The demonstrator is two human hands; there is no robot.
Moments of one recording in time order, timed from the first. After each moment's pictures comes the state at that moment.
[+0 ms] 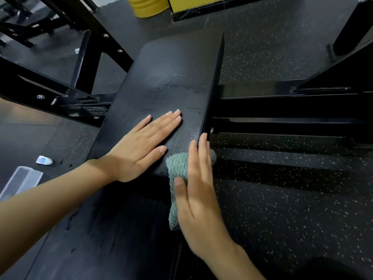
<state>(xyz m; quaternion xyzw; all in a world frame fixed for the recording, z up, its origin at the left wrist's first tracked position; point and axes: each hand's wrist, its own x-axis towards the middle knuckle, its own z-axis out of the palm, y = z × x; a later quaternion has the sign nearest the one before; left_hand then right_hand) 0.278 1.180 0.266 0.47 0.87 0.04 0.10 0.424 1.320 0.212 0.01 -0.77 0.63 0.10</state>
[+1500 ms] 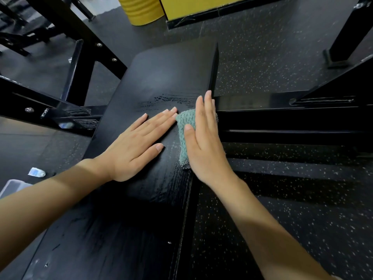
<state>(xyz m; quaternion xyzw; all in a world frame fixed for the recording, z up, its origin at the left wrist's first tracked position) 0.239 1.198 0.267 0.49 0.87 0.05 0.07 0.305 1.373 0.210 -0.02 -0.79 0.60 0.13</state>
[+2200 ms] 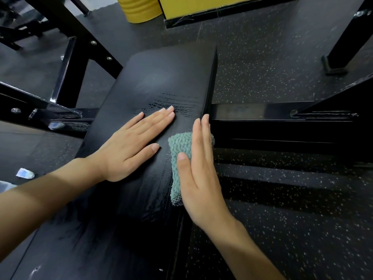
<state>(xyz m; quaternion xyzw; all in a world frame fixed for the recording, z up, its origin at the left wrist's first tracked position) 0.215 1.204 0.265 0.49 0.87 0.05 0.07 0.334 1.358 0.205 -0.01 -0.75 0.65 0.13</state>
